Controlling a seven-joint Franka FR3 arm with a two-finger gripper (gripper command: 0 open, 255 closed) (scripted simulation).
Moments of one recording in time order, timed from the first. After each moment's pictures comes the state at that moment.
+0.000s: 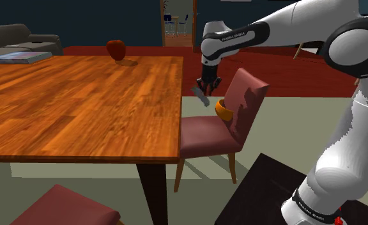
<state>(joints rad) -0.13 0.06 -0.07 -1.84 -0.02 1.93 0.45</state>
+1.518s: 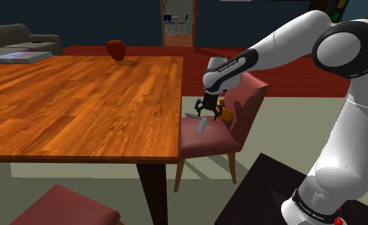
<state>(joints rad) -0.13 0.13 -0.07 -2.15 0.14 2.29 0.88</state>
